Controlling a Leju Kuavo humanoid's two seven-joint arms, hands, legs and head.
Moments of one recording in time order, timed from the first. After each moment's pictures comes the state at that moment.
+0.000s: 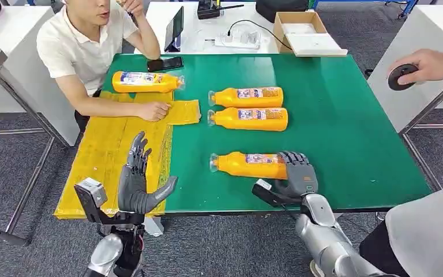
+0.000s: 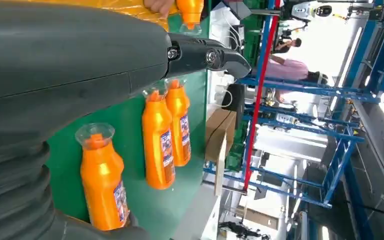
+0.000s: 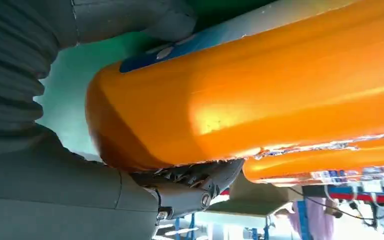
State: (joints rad) left arm -0.06 -0.17 -0.29 -1.50 0.20 0.12 -0.36; right arm -0.48 -0.02 0.03 -0.42 1.17 -0.51 -0.23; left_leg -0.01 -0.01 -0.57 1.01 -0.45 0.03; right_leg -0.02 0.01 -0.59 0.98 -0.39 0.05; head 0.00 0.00
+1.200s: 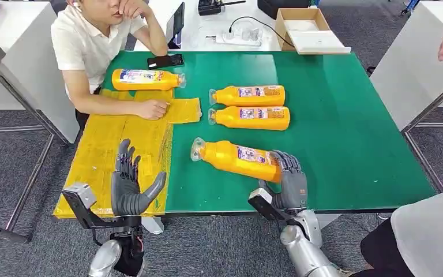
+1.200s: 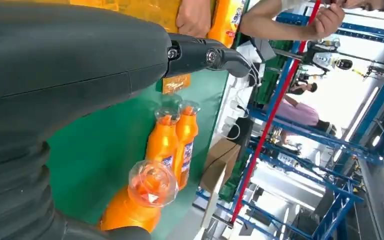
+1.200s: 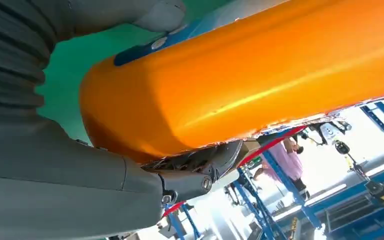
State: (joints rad) left arm -0.01 -0.20 -0.28 -1.53 0.32 0.26 -0.36; right arm -0.31 0.08 0.00 -0.72 0.67 -0.64 -0.60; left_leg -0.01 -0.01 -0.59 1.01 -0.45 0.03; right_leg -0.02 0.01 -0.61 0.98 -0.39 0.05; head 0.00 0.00
